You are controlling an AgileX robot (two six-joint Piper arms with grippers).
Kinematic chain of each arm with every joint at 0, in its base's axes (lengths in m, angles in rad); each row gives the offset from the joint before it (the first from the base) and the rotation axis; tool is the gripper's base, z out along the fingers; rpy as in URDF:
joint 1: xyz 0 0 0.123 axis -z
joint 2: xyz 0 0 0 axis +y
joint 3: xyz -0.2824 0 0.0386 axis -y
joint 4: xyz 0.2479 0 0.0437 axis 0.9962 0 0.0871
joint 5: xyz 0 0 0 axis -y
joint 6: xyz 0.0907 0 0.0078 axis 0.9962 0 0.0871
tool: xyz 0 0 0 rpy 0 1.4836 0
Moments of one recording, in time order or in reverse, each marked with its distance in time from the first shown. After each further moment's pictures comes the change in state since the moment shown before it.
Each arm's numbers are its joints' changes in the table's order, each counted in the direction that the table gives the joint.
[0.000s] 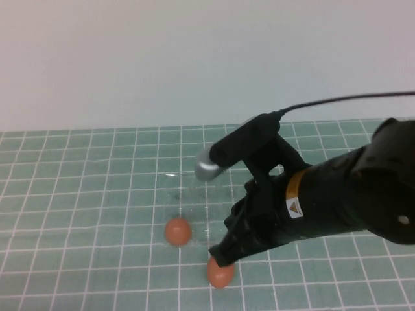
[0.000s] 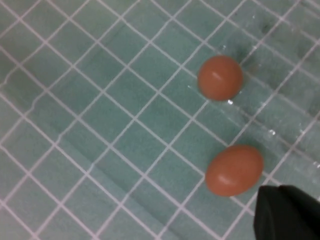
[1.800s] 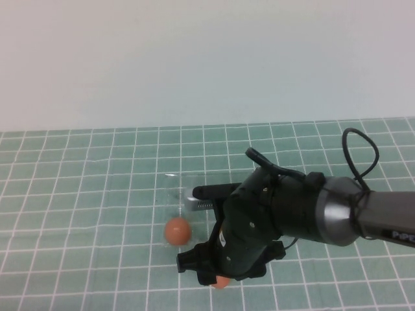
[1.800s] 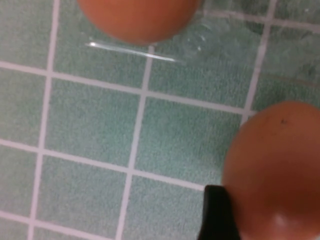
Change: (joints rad) right arm 0.031 0.491 0.179 0.080 -0.072 0.476; left arm 0.000 0.000 0.000 0.000 0.000 0.000
